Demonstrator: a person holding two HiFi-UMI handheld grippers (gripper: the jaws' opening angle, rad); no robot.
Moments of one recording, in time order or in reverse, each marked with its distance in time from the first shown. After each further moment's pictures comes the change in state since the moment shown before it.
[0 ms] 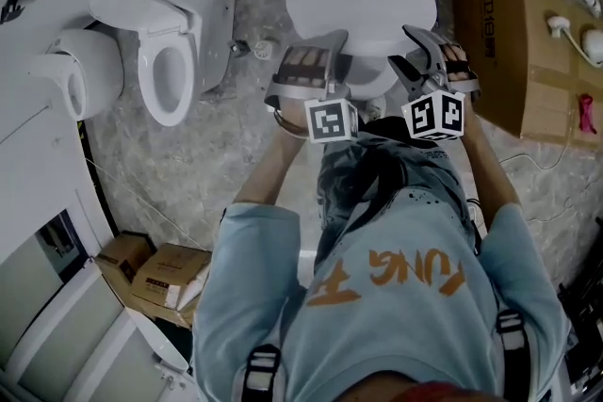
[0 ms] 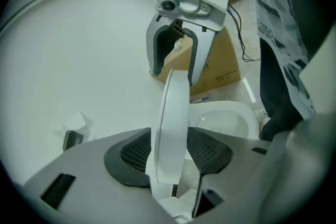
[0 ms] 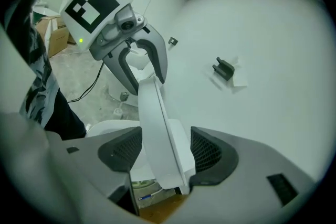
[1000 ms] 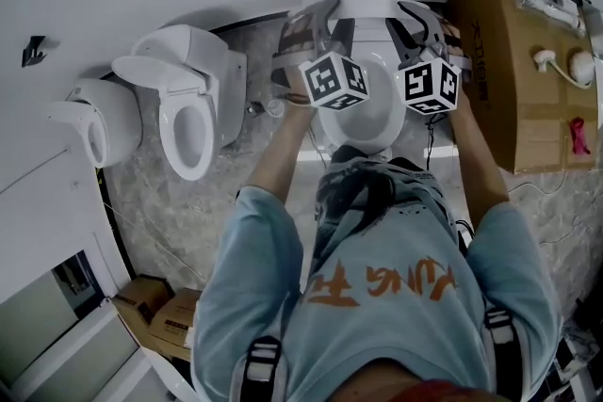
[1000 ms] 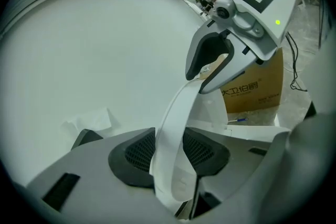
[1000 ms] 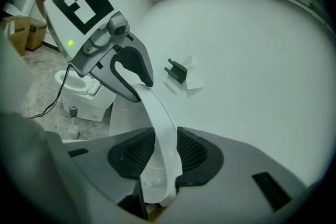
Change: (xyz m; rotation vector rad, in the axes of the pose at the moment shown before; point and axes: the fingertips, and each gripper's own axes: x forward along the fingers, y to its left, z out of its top) left arm 0.073 0.236 0.019 -0.240 -0.102 0.207; right arm 0.050 -0.219 0.030 0.179 -0.048 -0.317
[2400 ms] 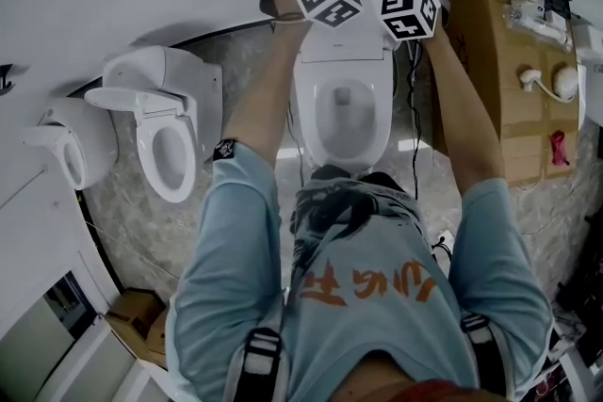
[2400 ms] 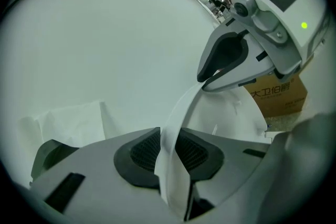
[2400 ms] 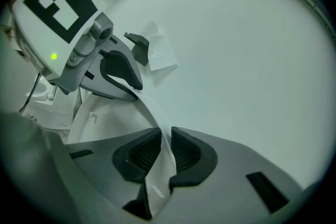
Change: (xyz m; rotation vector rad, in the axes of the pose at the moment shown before) left arm 0.203 0.139 -0.006 -0.091 -0.017 0.028; right arm 0.195 -0.134 -0.015 0.152 0.095 -0.161
